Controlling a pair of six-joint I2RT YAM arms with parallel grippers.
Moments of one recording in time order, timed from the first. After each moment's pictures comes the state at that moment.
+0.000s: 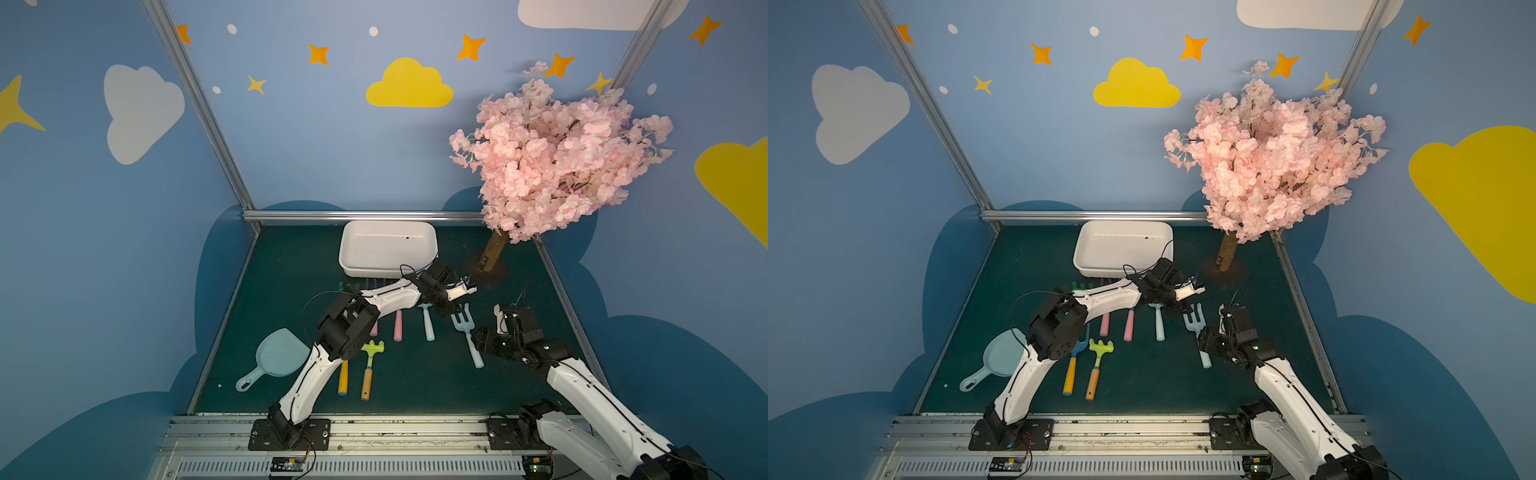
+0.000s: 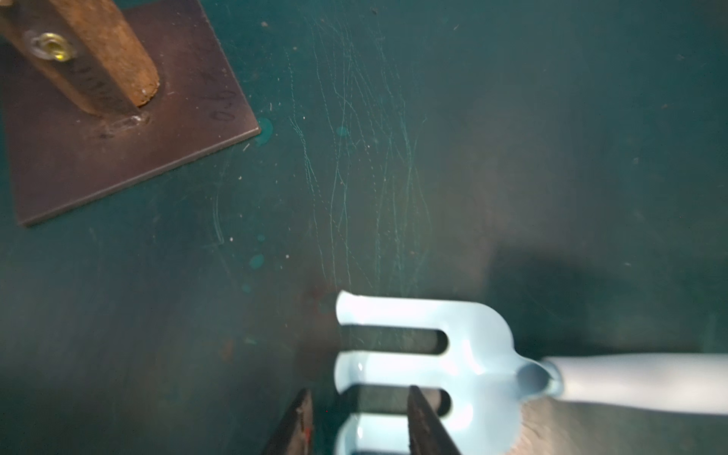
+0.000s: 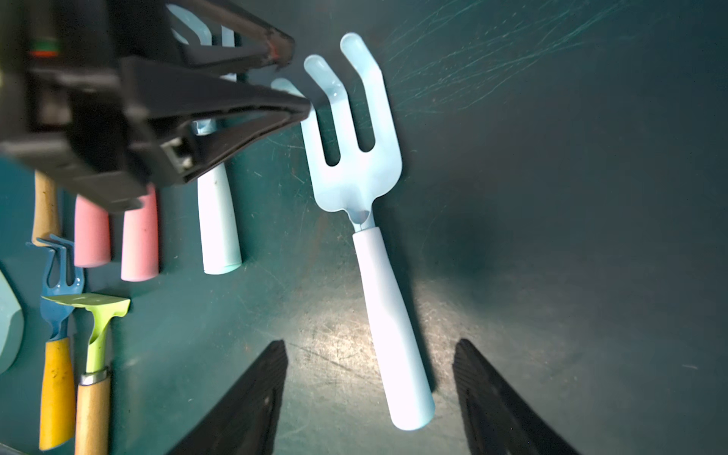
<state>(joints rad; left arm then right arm) -0.80 2.28 1.74 -0.30 0.39 0.36 0.36 0.90 0.52 -0.60 -0.11 0.52</state>
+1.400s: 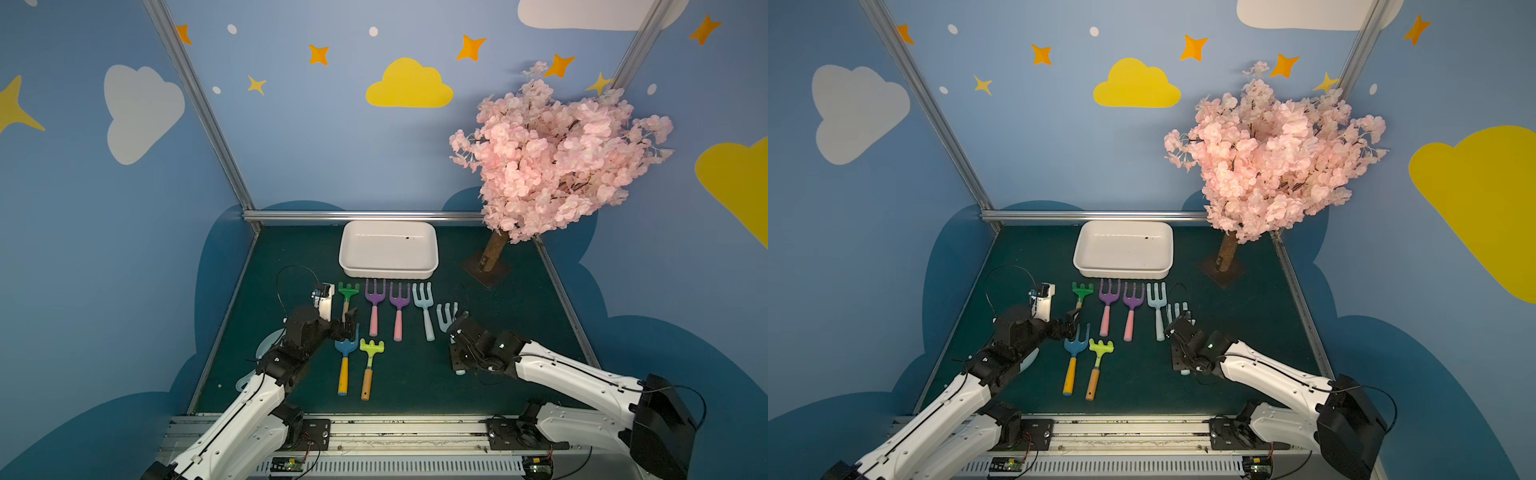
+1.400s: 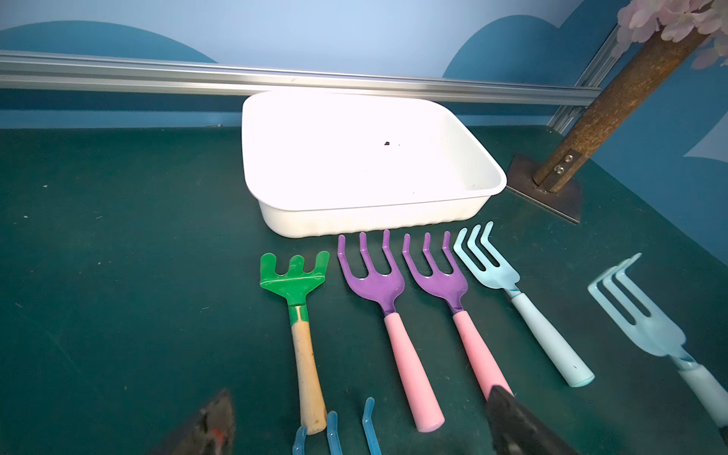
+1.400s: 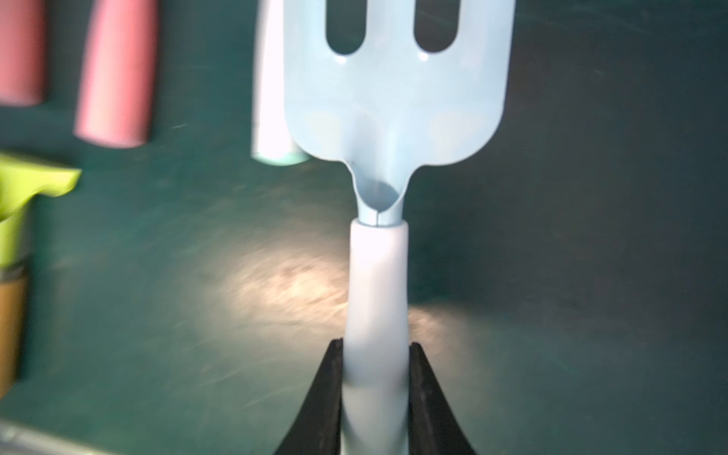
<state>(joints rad) -0.39 0.76 0.42 -0.09 -0.02 -0.19 0.97 1.14 0.69 -0.71 0.19 0.75</state>
